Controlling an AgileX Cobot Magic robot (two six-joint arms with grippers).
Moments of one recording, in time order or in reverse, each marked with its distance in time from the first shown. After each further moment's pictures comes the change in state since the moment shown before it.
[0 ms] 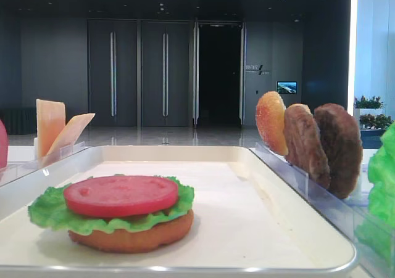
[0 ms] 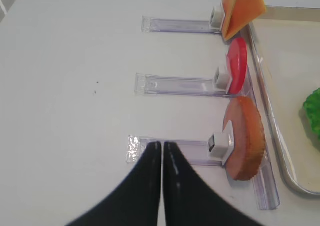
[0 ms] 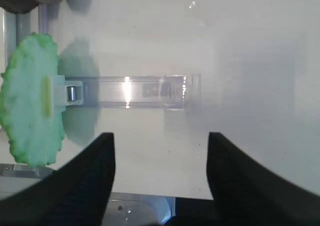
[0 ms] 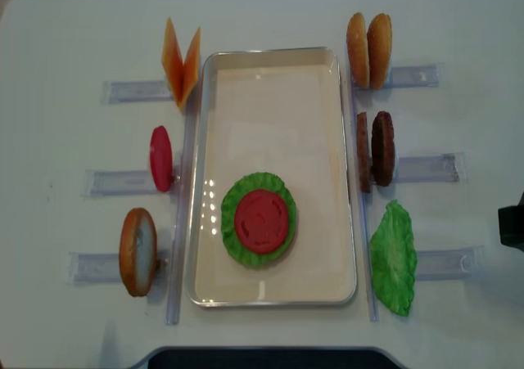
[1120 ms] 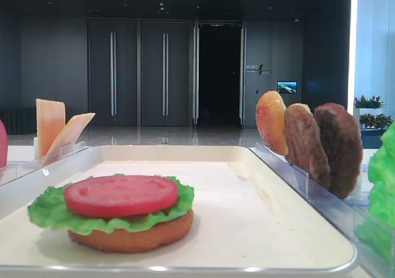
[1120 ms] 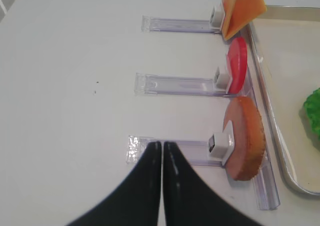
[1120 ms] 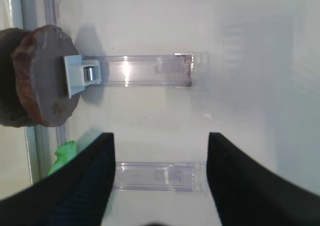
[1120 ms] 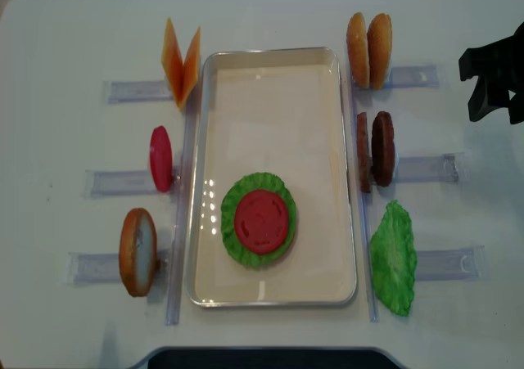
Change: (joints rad) left arm 0.000 0.000 0.000 0.000 0.000 0.000; right arm 0.000 0.536 -0.463 -0.003 0.037 0.035
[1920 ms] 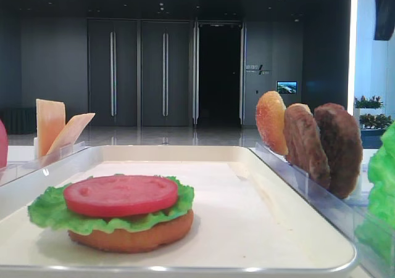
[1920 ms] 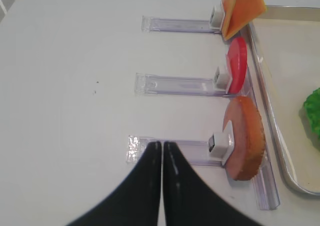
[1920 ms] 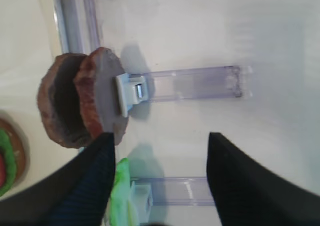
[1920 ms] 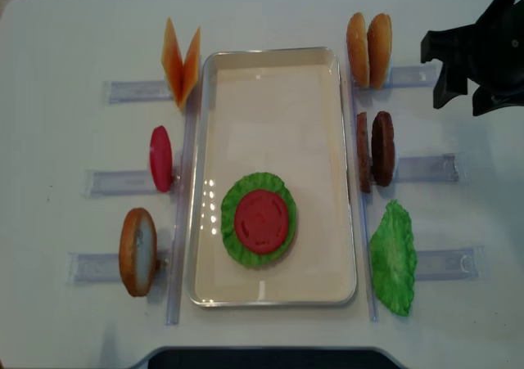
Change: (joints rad) left arm 0.000 0.000 0.000 0.000 0.000 0.000; right arm 0.160 0.037 -0.033 -0.007 -0.060 0.222
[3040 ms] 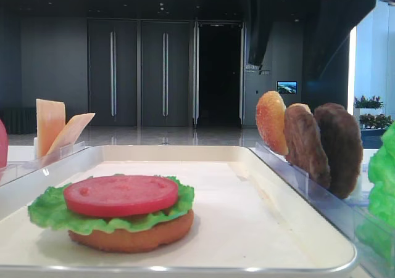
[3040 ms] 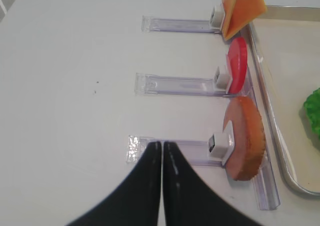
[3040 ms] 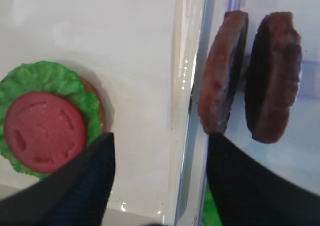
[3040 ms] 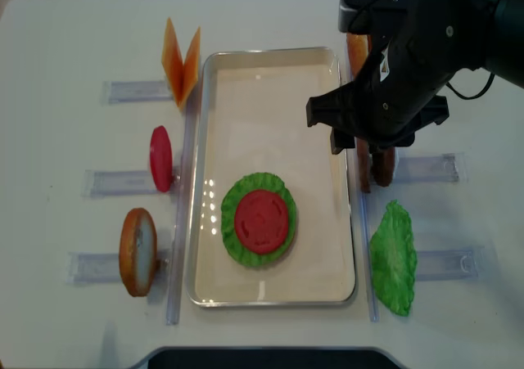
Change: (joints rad) left arm 0.000 0.000 0.000 0.000 0.000 0.000; right arm 0.381 0.120 0.000 -0.052 -0.155 0.214
